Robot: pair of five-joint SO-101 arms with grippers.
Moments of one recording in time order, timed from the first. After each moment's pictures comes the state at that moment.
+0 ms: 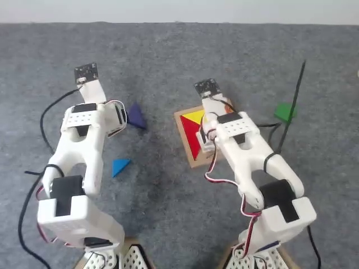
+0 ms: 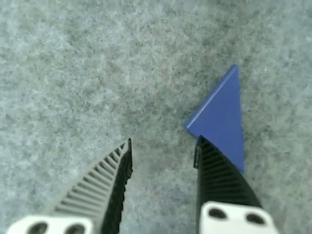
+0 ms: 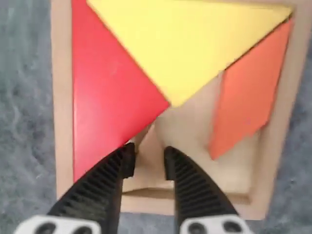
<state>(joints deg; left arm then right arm) -13.8 8.5 27.6 47.5 15.3 -21.7 7.1 27.5 48.2 2.2</state>
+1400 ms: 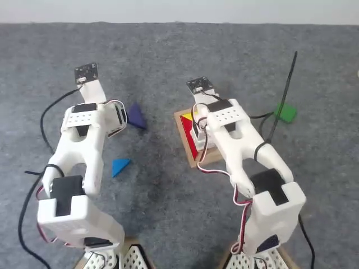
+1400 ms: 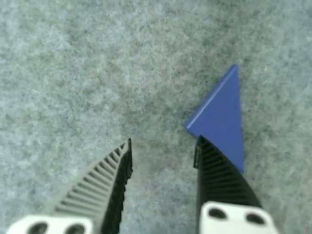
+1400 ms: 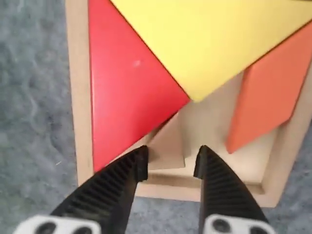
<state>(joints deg) -13.8 8.5 27.6 47.5 15.3 -23.9 17.5 13.3 63.4 0.4</state>
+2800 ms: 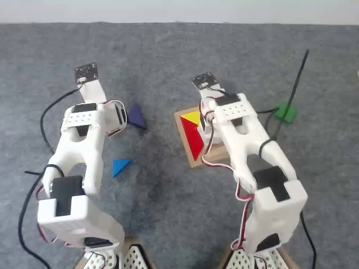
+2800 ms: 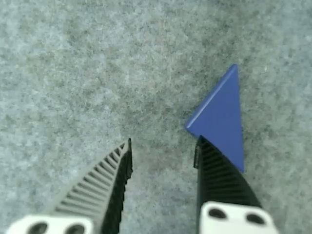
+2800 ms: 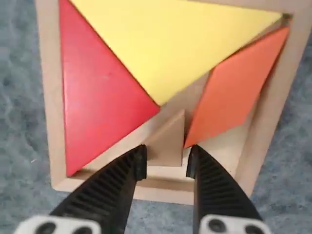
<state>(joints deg) -13.8 8.5 27.6 47.5 14.3 -20.8 15.4 12.9 63.2 6.5</state>
